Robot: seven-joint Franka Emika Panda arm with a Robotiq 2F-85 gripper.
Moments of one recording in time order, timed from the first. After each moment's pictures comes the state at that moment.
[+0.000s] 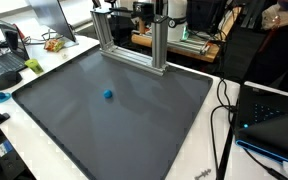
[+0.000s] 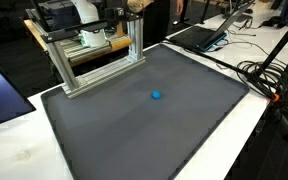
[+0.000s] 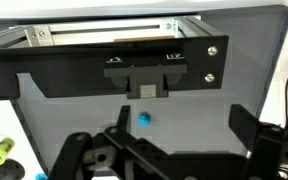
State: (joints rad) arm 0.00 -0.77 0.04 -2.57 0.00 1.96 0.09
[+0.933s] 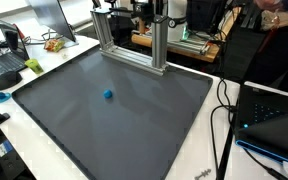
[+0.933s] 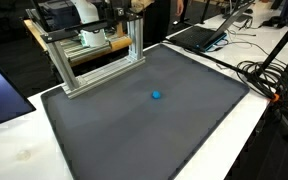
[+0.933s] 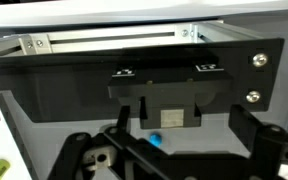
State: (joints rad) arm -0.03 -0.63 0.03 -2.65 -0.04 2.11 0.09
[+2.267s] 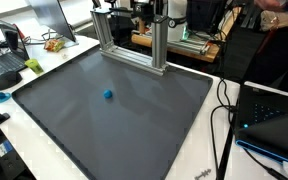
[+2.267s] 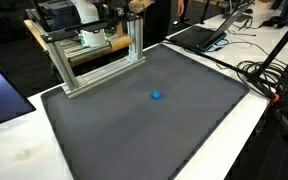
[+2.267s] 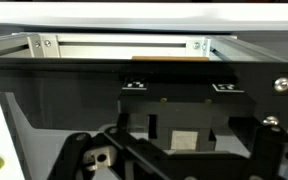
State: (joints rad) arm -0.03 -0.62 0.03 -2.68 -0.08 2.13 0.03
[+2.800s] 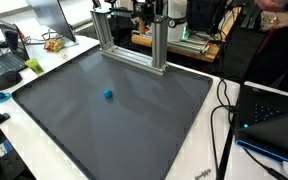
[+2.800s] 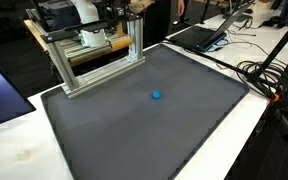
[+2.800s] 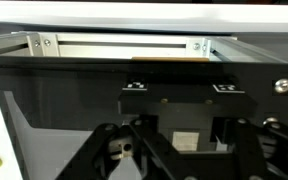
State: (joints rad) arm -0.03 -0.62 0.03 -2.68 -0.08 2.13 0.02
